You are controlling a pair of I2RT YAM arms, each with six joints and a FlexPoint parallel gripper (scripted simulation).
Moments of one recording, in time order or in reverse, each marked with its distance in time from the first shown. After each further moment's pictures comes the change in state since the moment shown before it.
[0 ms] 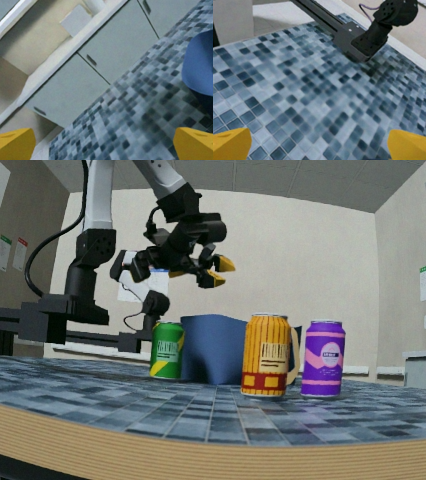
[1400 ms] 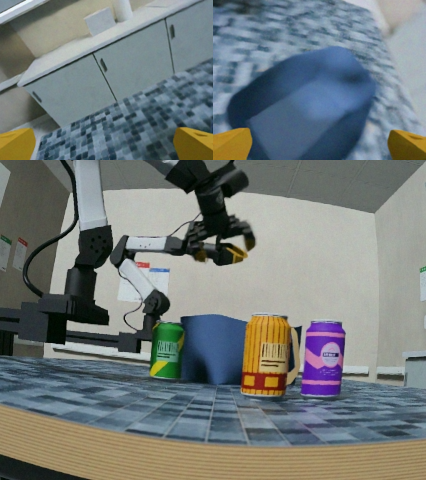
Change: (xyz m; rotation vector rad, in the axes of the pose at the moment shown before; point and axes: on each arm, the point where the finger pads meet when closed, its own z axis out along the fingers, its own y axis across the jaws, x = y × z) left arm -0.038 0.081 0.024 -0.112 -0.006 -0.307; right arm 0.044 -0.115 -0.145 0.681 0.371 0.373
